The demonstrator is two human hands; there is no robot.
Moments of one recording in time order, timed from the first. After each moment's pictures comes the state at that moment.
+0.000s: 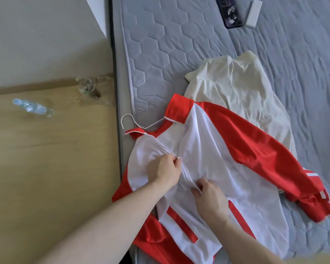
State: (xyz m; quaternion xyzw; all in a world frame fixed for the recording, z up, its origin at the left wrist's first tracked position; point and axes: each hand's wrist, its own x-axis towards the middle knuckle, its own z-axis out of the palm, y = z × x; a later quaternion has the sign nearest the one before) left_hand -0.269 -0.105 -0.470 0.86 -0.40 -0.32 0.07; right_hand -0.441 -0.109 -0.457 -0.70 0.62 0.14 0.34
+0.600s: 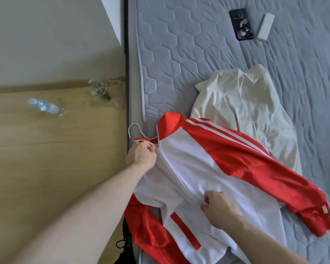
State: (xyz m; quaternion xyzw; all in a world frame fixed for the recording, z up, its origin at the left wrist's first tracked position) left_hand -0.156 -0.114 -0.487 0.91 -0.26 -0.31 0.10; right_hand -0.439 -0.142 -0.424 -0.72 0.50 0.34 0.32
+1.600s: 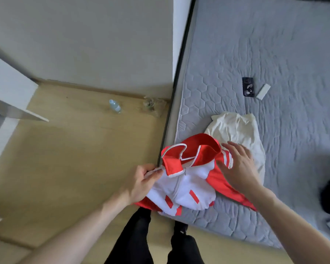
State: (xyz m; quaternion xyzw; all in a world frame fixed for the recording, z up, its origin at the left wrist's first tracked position) left_hand -0.227 0.115 -0.064 0.76 -0.29 -0.42 0.41; right_hand -0.438 -0.143 -0.057 -0.87 0.42 -0.01 0.26
